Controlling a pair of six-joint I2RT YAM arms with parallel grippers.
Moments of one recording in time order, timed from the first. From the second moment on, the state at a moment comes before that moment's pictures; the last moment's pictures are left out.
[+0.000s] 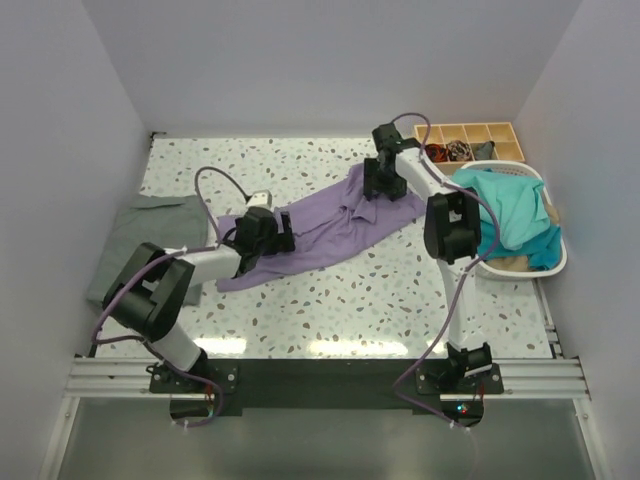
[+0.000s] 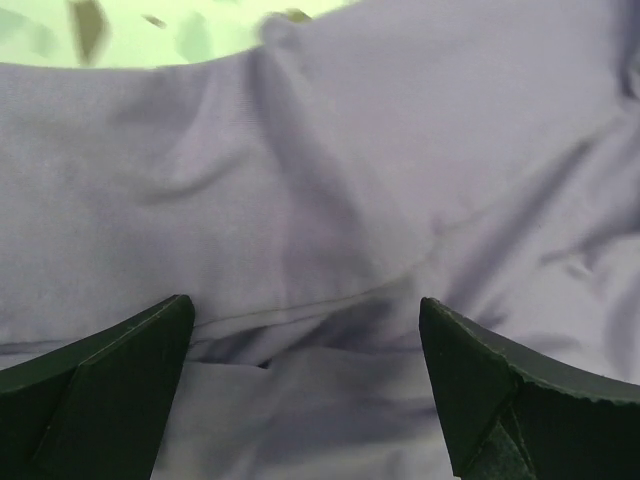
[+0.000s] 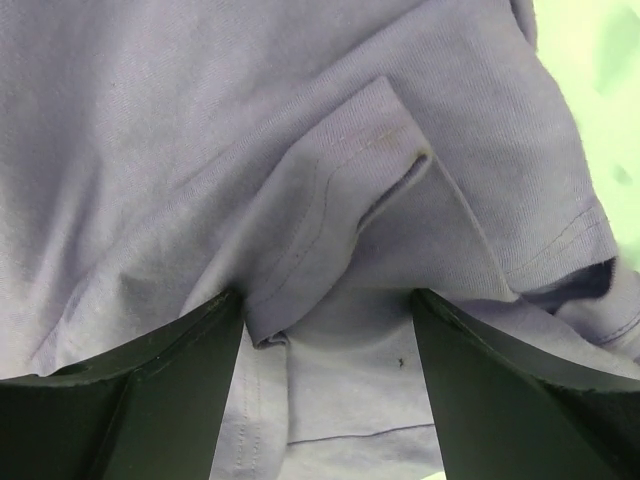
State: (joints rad) left arm -0.44 1.65 0.73 0.19 -0.17 -0.49; right arm 0.27 2.39 2.06 -0.87 0.11 0.32
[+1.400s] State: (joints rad) left arm -0.89 1.51 0.84 -0.23 -0.30 -0.66; right arm 0.32 2.20 1.89 -0.70 -0.09 0.12
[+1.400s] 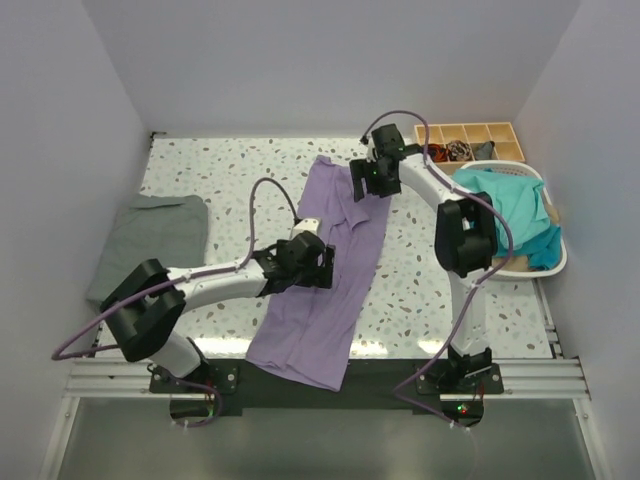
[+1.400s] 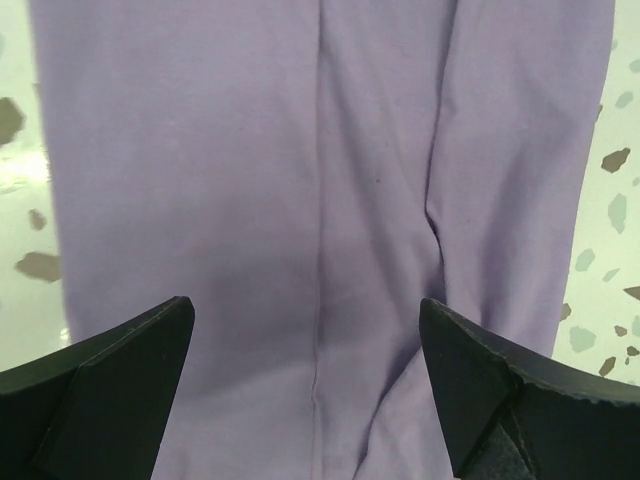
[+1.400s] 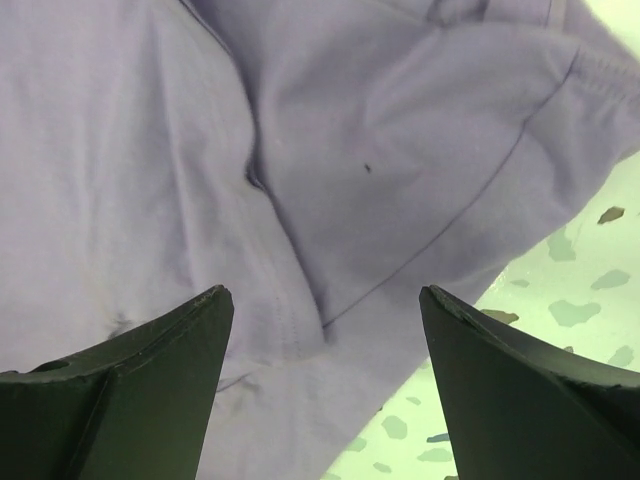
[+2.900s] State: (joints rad) left arm -0.63 1.44 1.04 -0.18 -0.25 -0.49; right arm 0.27 1.99 1.84 -0.68 -0.18 0.15
